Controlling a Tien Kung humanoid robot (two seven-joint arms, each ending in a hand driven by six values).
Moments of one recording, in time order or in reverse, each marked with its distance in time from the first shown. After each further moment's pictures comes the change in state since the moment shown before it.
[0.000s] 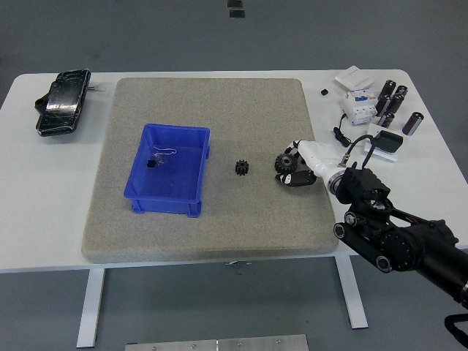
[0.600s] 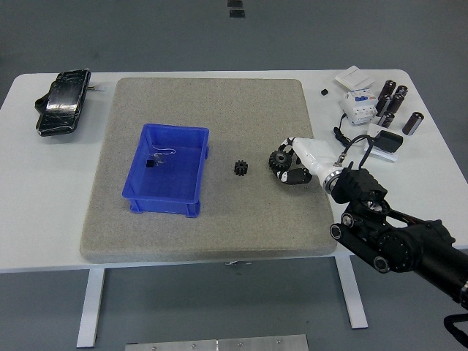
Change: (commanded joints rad) left arm 0.002 -0.002 0.002 0.000 -0.004 0.001 0.002; right arm 0.012 -0.005 -0.003 0.074 -0.009 -0.051 0.004
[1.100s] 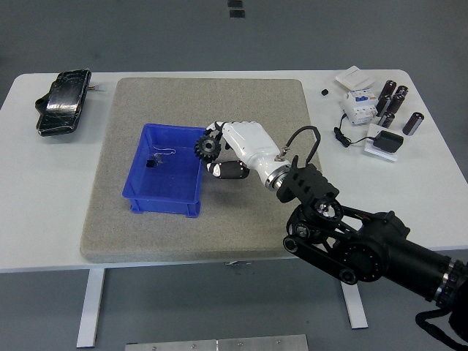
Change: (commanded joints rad) left arm 0.002 -0.004 -0.004 0.000 0.006 -0.001 0.005; right arm 0.065 0.131 -0.150 0.179 -0.058 -0.110 -0.027
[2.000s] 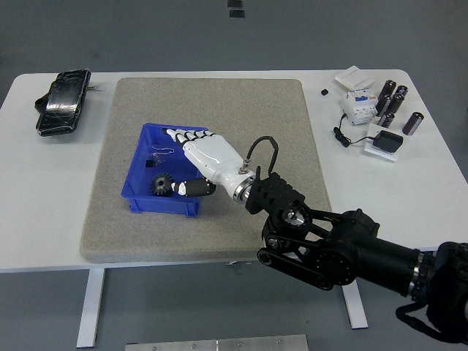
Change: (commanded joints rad) left arm -0.004 0.001 0.004 0.000 0.000 -0.003 0.000; right arm 0.054 0.075 -0.084 -0.055 0.012 0.004 0.012
